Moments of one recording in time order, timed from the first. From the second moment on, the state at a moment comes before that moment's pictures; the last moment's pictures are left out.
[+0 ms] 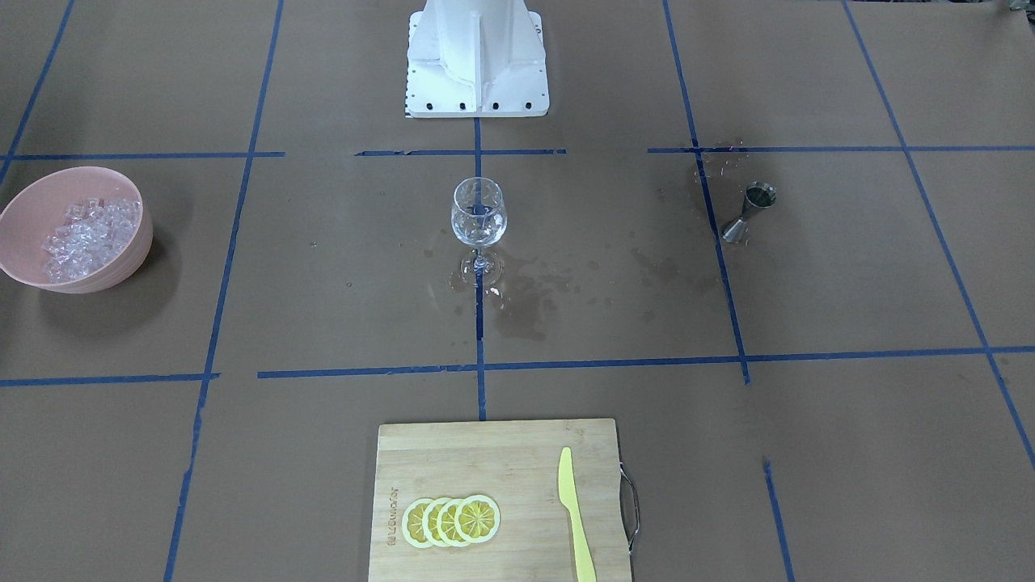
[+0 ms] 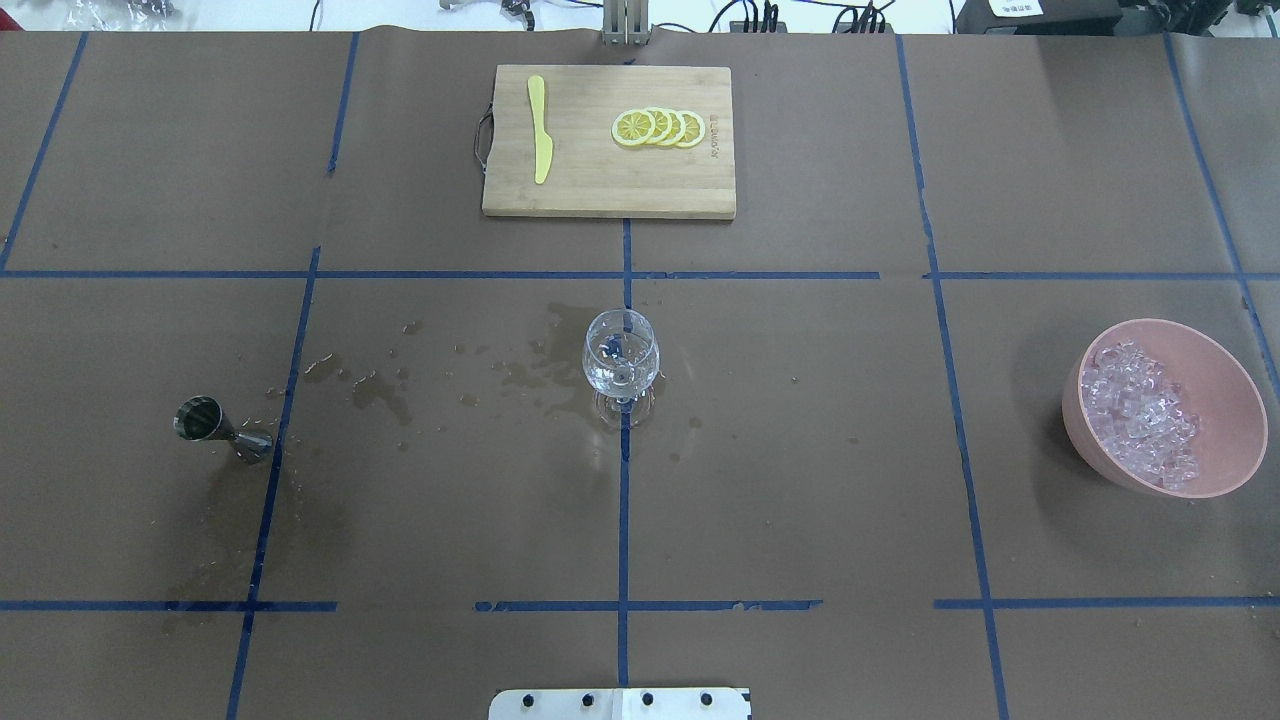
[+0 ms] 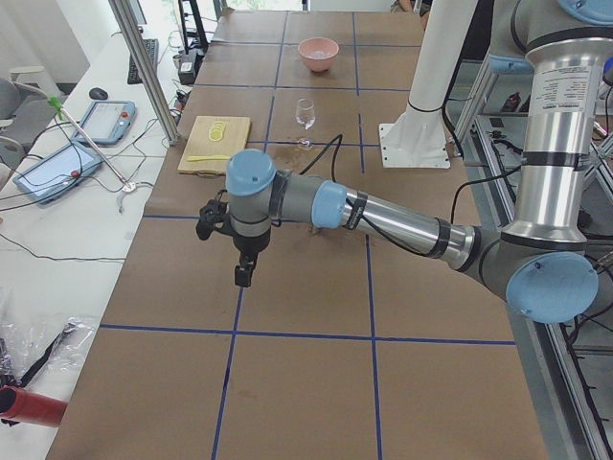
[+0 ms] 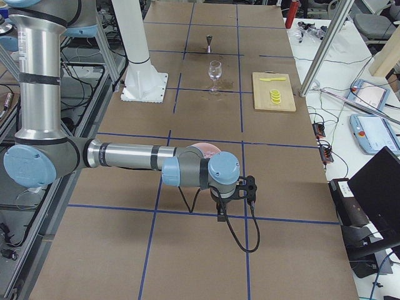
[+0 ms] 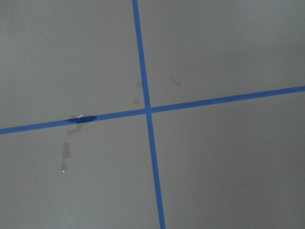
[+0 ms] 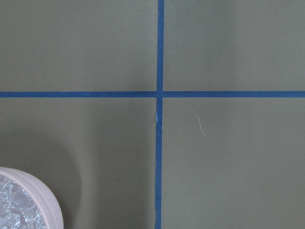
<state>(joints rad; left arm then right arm) -1.57 -1.61 -1.93 -1.46 -2.34 -0.03 1.63 -1.63 1.63 -1.54 2.43 -0.01</state>
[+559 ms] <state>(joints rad) -1.45 -1.60 -2.22 -1.47 -2.29 -0.31 1.63 -1.60 1.64 -1.54 2.42 -0.01</state>
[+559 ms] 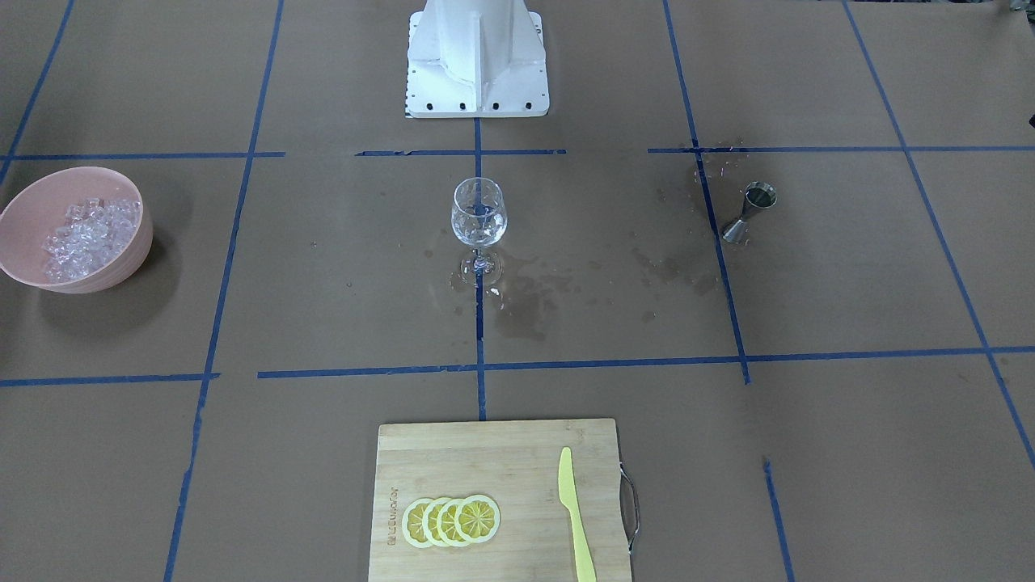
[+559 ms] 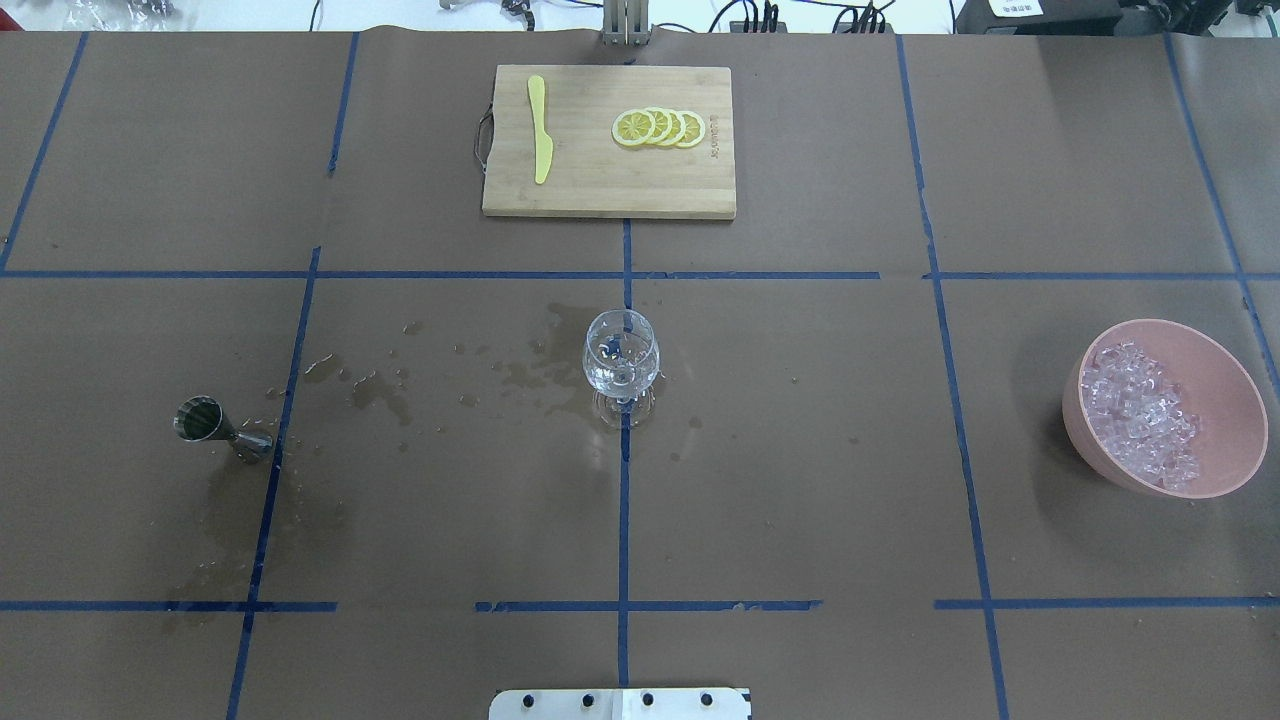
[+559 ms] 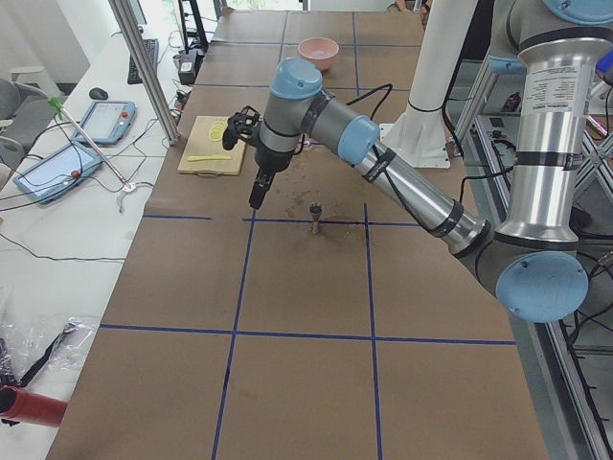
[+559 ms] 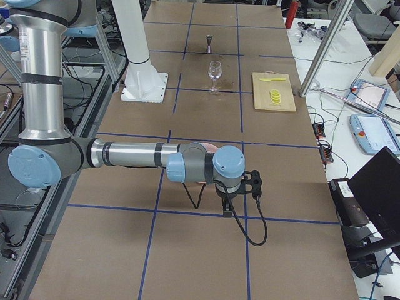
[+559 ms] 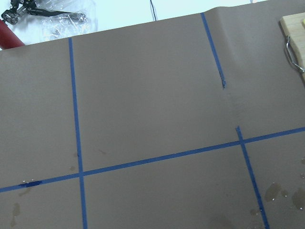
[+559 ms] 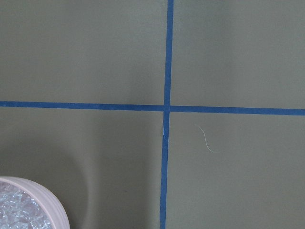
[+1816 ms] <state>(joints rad) -0.54 -1.20 -2.42 -2.05 -1.52 -1.36 1.61 -1.62 1.63 -1.53 2.39 0.00</state>
